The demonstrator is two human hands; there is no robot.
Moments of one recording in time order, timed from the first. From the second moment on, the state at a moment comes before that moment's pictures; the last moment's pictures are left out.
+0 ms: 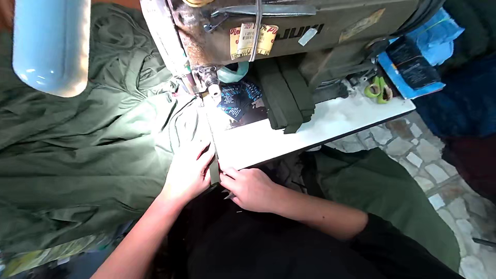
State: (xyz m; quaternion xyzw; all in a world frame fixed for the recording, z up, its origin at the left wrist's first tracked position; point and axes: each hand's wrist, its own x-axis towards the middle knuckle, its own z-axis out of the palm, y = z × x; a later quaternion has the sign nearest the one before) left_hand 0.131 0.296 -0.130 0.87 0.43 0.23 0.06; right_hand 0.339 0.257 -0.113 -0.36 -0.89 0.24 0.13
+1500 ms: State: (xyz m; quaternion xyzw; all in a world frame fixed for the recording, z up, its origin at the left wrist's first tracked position) left_hand 0.099 0.357 -0.111 0.89 0.41 0.19 0.05; right_hand 0.325 0.340 -0.083 -0.40 -0.87 0.28 0.01
